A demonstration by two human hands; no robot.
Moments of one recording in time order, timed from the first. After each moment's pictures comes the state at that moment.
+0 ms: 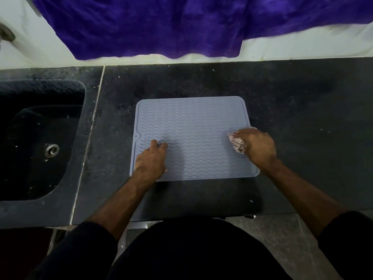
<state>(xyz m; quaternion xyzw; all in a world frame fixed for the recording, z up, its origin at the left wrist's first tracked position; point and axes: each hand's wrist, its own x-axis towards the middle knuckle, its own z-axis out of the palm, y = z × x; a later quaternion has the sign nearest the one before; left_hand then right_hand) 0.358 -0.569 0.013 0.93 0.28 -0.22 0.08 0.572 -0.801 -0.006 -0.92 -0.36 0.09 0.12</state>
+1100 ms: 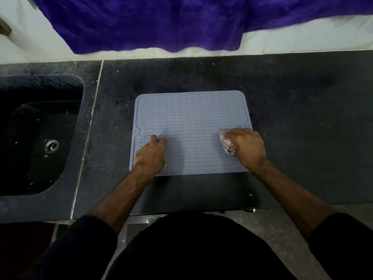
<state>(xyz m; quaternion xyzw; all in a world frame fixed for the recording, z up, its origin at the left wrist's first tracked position) 0.357 -0.570 0.013 0.94 0.27 -0.21 0.08 0.547 -0.793 -0.018 -0.91 -0.41 0.04 0.04</state>
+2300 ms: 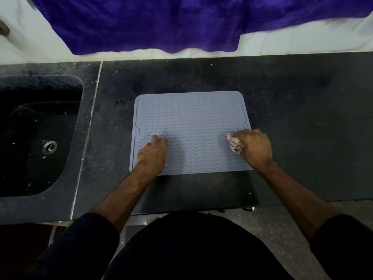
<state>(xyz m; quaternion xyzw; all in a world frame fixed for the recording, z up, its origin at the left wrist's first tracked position) 0.356 -0.572 0.007 0.94 0.25 -0.22 0.06 0.551 -0.812 -0.020 -0.93 -0.37 0.01 0.06</state>
